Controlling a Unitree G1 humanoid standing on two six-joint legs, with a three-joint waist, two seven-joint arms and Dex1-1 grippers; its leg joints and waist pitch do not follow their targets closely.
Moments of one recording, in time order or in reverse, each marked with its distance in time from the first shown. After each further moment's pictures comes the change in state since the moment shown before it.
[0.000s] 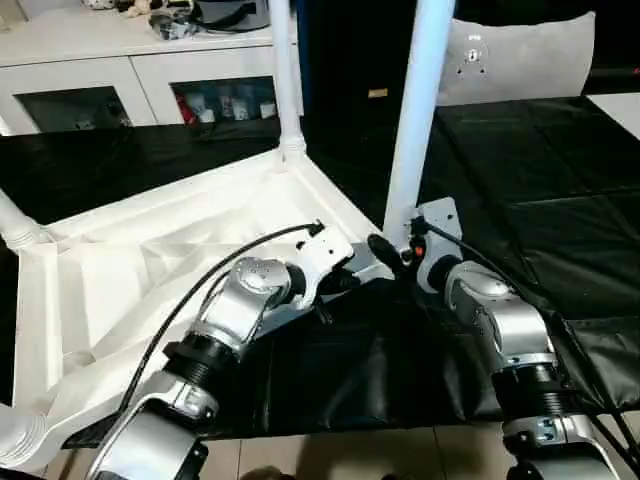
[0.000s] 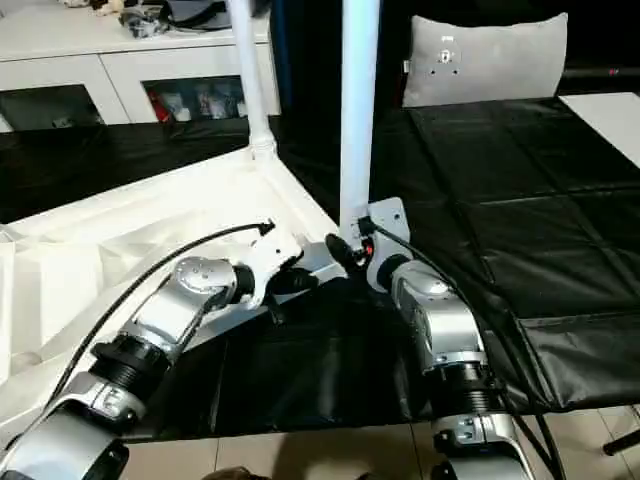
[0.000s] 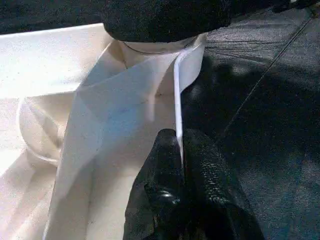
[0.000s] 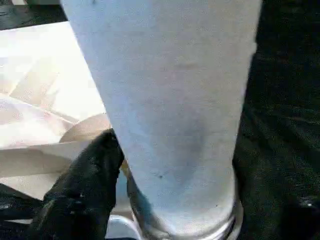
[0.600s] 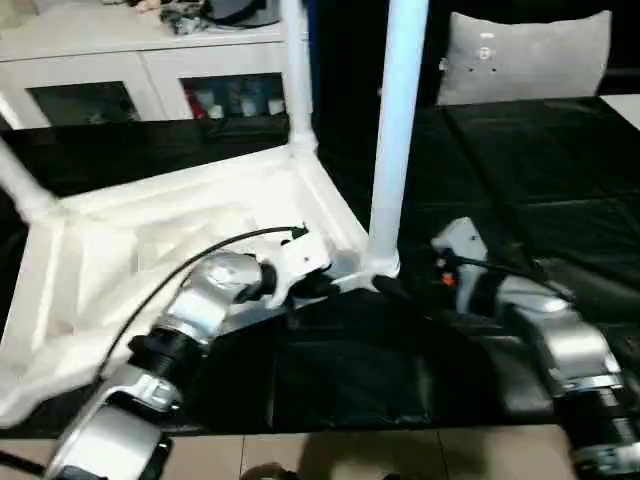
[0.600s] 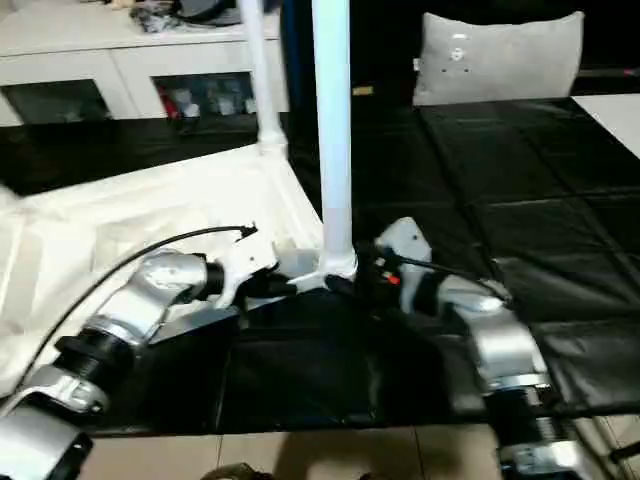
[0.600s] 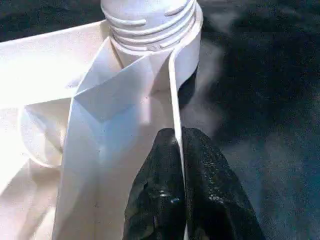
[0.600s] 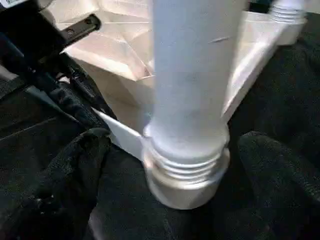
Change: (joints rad) left arm -0.002 0.191 -0.051 0.049 -0.021 -0.253 -0.275; right arm 0.108 -0.300 0.068 -0.102 0.102 -0.131 0.530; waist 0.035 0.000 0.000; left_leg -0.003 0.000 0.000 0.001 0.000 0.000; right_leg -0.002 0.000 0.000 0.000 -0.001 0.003
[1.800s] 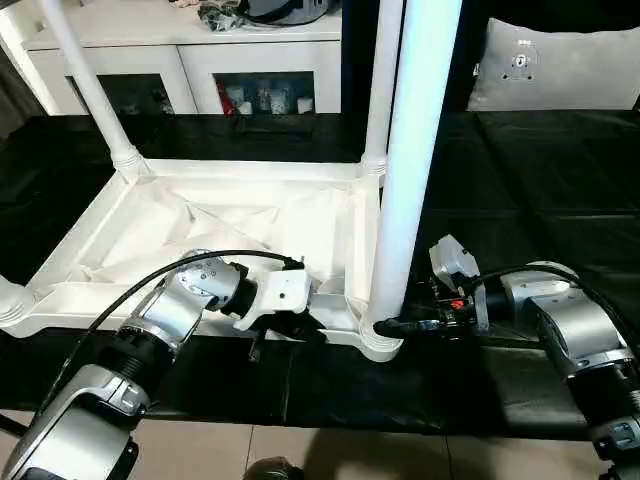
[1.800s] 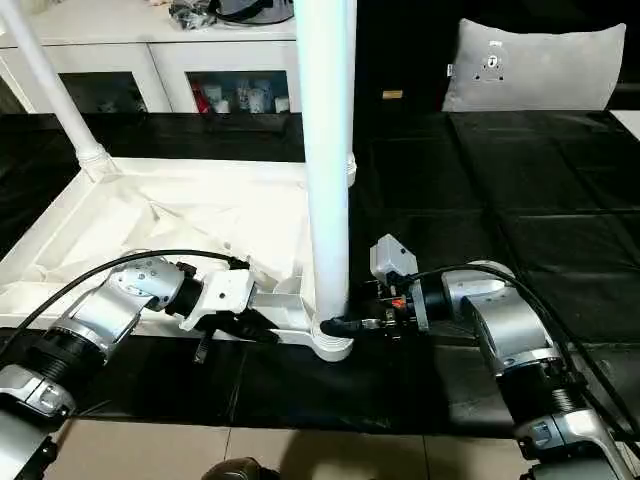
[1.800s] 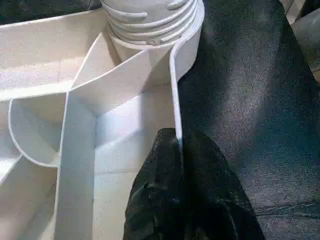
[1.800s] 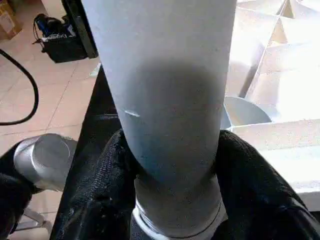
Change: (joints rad) left arm 0.015 0.101 -0.077 -0.017 -0.044 -0.192 -0.302; right arm -0.092 -0.083 0.140 0.093 0.061 -0.061 0.433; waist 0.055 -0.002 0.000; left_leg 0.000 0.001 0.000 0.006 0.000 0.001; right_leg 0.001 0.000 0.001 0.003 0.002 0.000
